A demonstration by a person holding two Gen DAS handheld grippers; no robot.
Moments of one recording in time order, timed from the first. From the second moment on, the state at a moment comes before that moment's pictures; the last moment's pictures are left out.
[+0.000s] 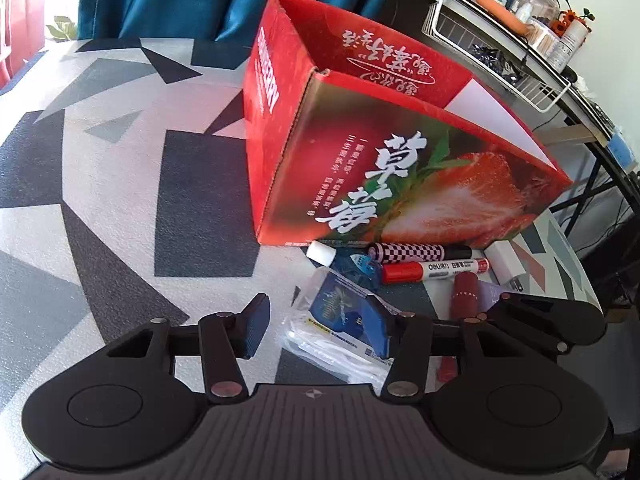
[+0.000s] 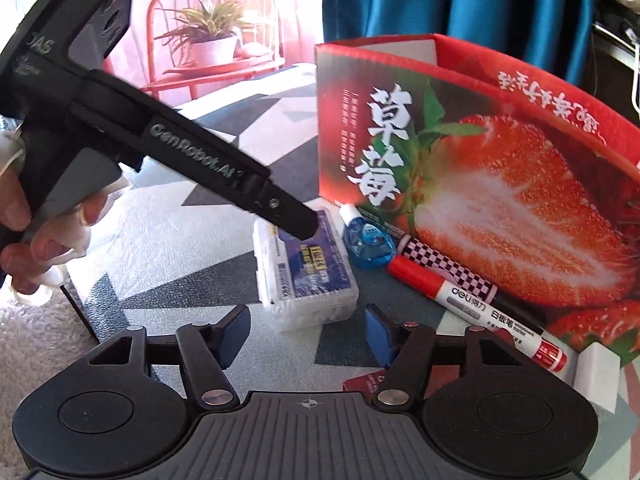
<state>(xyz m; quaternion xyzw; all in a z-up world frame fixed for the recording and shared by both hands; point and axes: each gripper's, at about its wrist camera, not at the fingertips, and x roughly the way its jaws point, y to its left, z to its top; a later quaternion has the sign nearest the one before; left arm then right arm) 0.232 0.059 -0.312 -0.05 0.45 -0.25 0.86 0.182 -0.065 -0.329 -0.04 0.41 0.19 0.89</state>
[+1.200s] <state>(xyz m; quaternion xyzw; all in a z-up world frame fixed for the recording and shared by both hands) 0.196 0.027 -0.313 -0.05 0.42 -0.23 0.88 0.183 -0.090 -0.334 -0.04 0.40 0.16 0.90</state>
